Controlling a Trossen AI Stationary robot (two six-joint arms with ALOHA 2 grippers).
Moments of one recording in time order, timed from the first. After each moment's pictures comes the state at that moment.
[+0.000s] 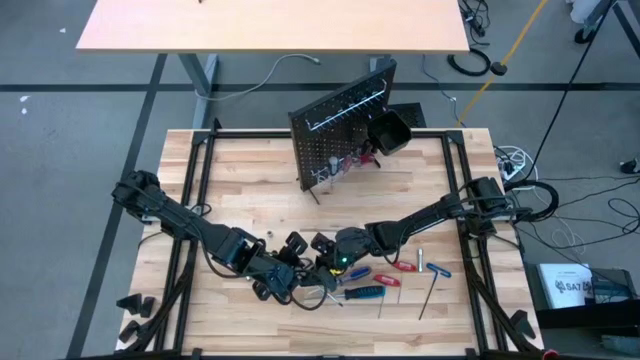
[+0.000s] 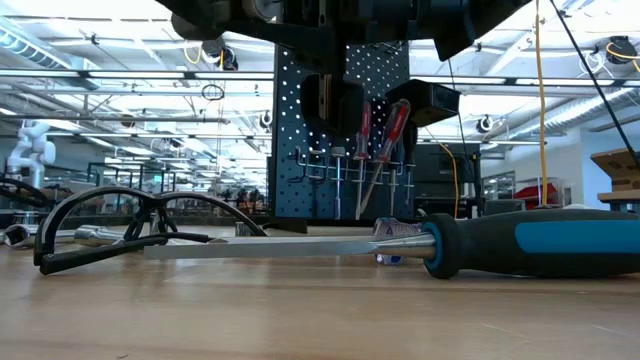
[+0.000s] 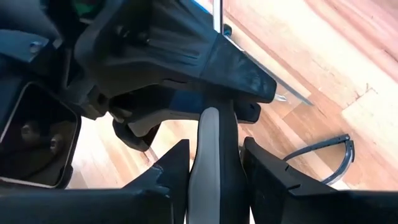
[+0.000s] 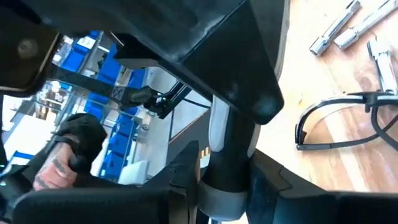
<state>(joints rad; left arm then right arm) -0.49 1.59 1.31 -0.71 -0.29 0.44 0.24 1.91 1.14 0.53 -0.25 0.99</state>
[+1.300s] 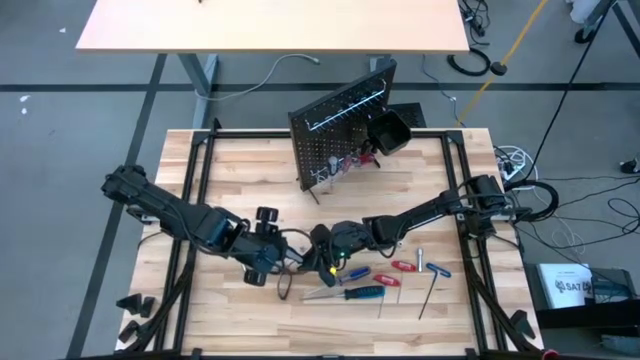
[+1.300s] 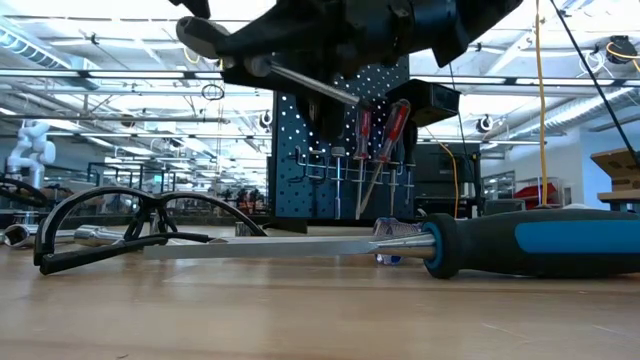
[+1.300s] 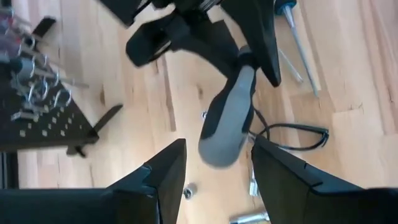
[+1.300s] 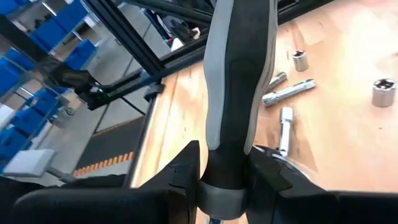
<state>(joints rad) -0.45 1.48 1.42 -1.07 -0.32 -0.15 0.20 1.91 1.14 0.43 -0.12 0.56</state>
